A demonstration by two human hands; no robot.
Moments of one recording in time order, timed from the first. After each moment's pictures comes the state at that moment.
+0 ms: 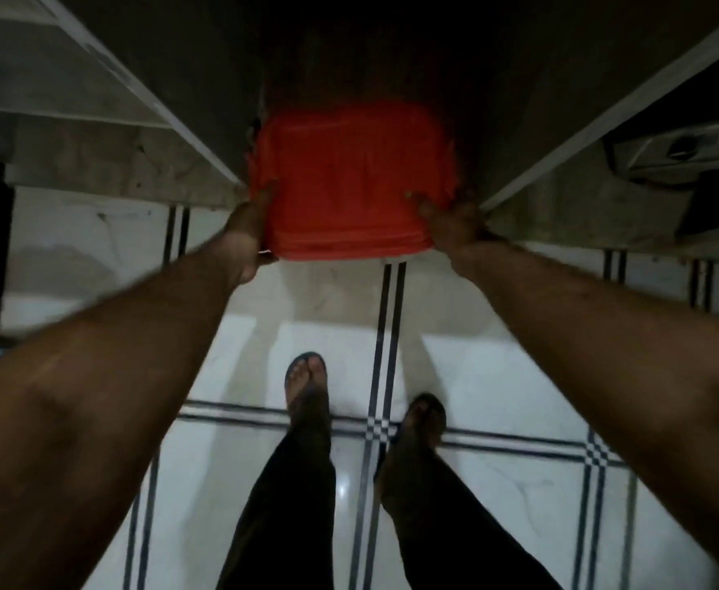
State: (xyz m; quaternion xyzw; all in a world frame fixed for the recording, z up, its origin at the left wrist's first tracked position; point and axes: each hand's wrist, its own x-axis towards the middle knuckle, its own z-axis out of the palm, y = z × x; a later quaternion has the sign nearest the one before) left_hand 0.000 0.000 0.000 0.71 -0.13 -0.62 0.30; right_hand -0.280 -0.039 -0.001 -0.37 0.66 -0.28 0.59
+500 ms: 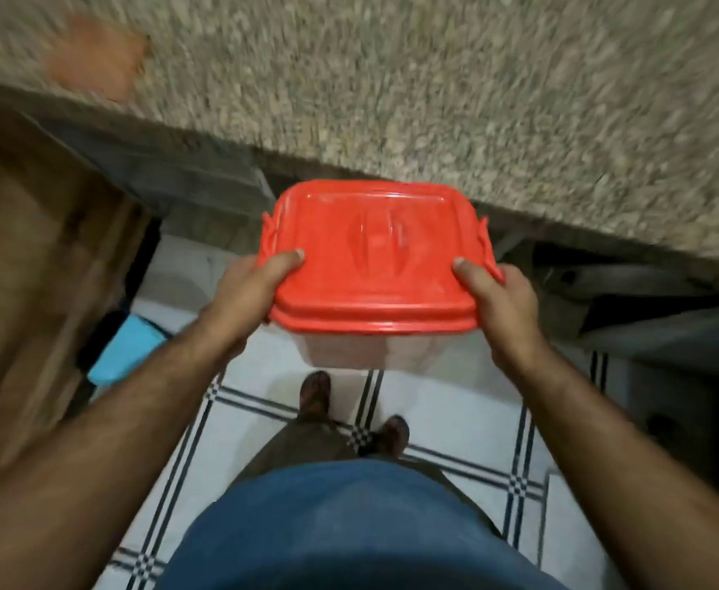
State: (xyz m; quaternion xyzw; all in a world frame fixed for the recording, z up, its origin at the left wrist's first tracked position) left_hand -0.040 0.152 0.469 0.76 -0.24 -0.48 0.36; right_hand -0.352 0.076 0.443 -0.44 0.69 -0.28 0.50
